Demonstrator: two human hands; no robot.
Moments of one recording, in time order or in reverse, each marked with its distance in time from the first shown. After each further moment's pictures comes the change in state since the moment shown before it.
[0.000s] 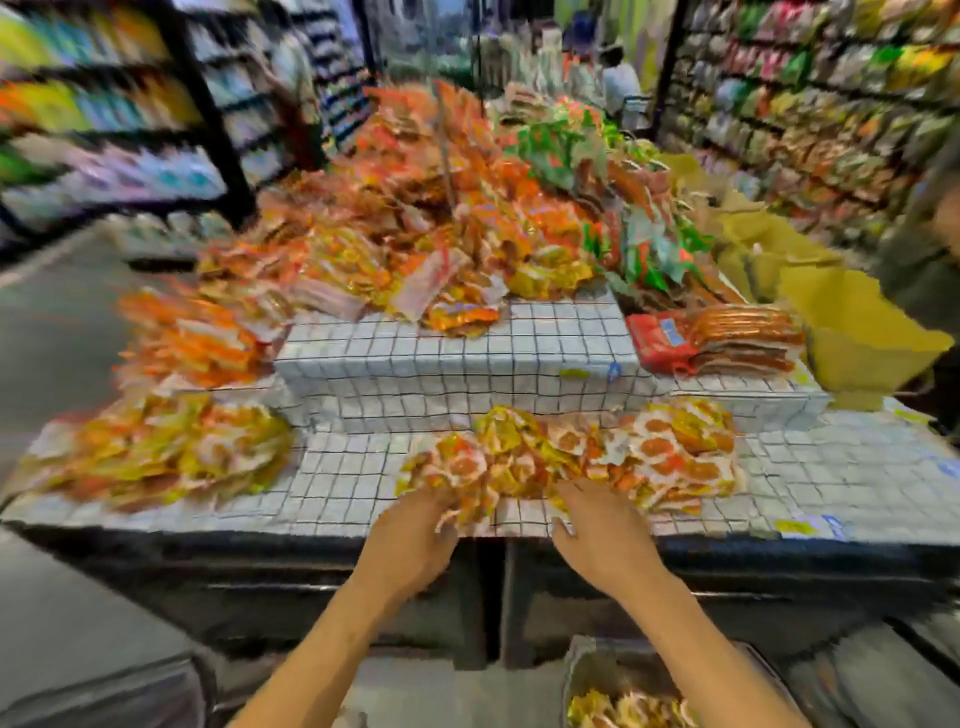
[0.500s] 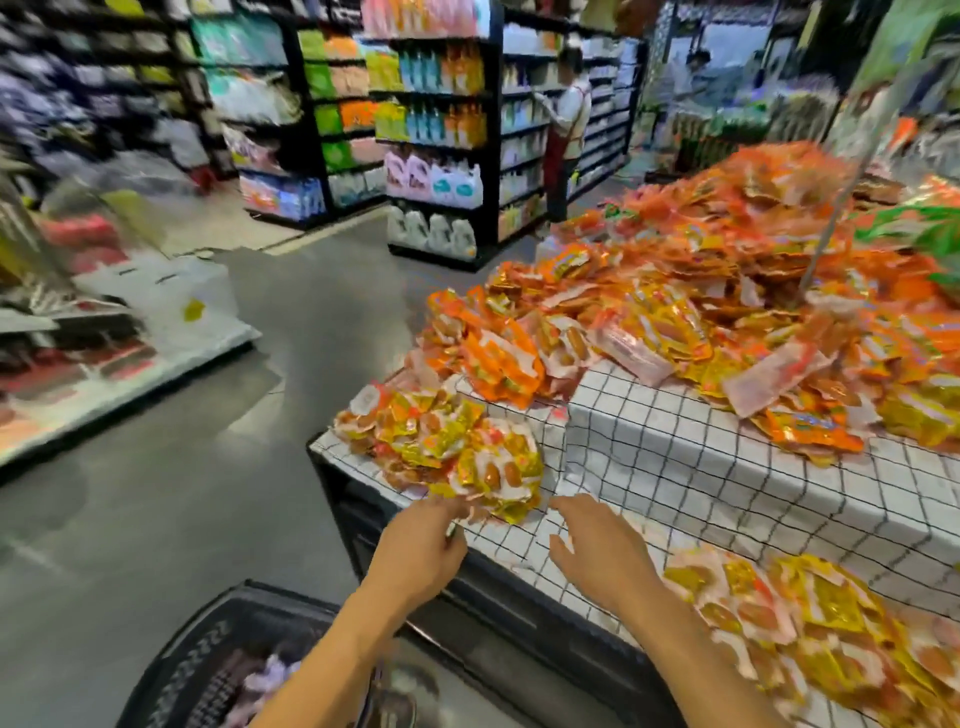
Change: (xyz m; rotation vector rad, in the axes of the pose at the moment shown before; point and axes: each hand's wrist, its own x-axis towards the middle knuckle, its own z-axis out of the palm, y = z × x) left_hand -0.089 -0.252 -0.152 0.026 0.279 -0.392; right_hand 0.153 -0.308 0.069 0.018 -0.157 -0.473
